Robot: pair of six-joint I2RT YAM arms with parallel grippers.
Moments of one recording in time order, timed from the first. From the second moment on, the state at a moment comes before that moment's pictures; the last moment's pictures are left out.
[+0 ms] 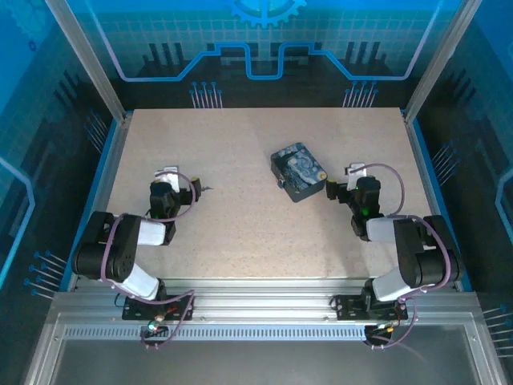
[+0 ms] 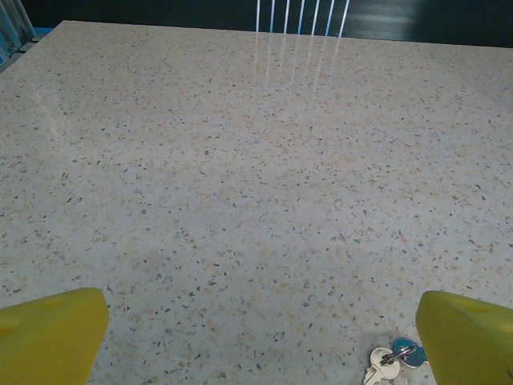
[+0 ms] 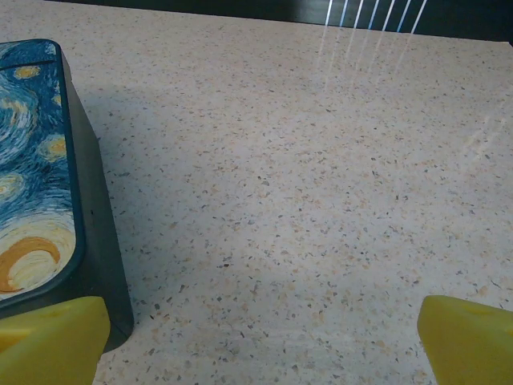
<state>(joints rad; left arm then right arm) -0.04 1.55 0.36 0.84 -0.10 -0.11 0.08 1.50 0.42 0.66 0.07 -0.04</state>
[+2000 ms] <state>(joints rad) -0.11 1.11 0.69 0.00 0.34 -0.62 -0.03 1.37 0.97 -0.13 -0.30 0.50</state>
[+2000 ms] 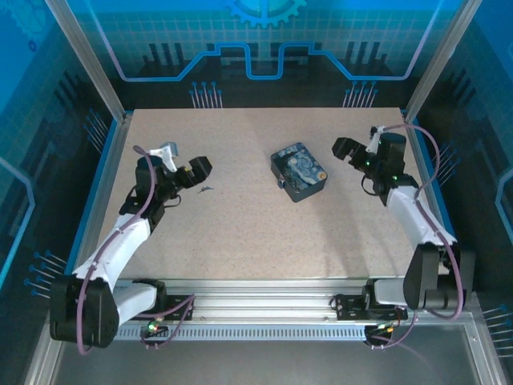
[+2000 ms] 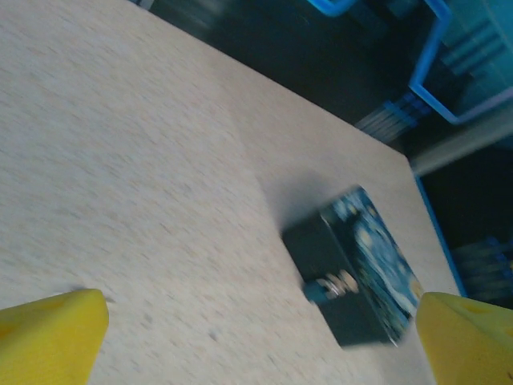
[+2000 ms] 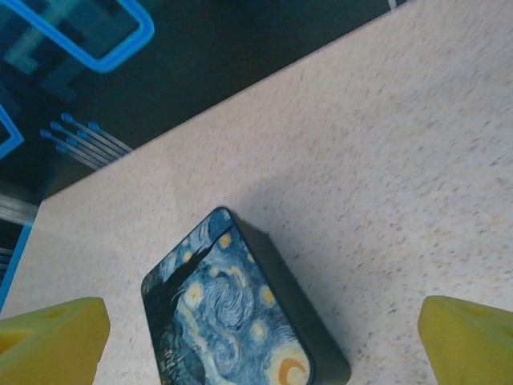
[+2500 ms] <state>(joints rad) -0.45 1.08 0.68 -0.18 0.41 -0.67 0.11 1.92 1.53 -0.42 -0.37 0.49</state>
